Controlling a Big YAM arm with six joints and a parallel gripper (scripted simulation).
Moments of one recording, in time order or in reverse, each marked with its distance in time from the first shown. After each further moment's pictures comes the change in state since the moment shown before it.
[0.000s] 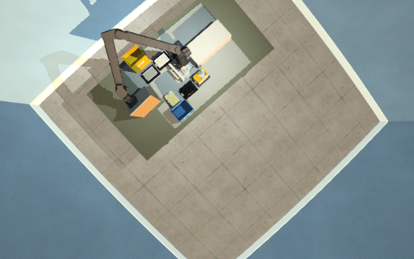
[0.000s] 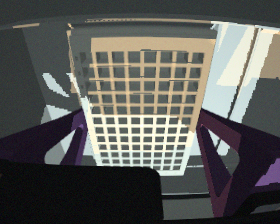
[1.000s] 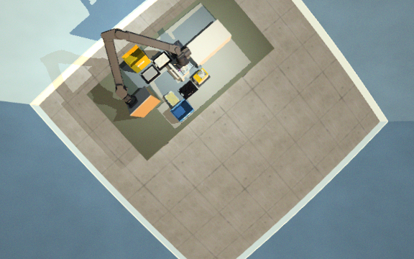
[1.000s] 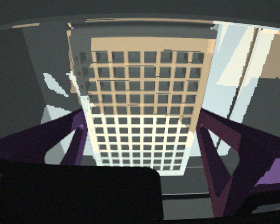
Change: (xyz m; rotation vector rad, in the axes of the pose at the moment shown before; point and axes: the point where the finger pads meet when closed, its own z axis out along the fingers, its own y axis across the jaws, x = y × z) arm 0.000 0.000 0.000 0.001 0.000 -0.001
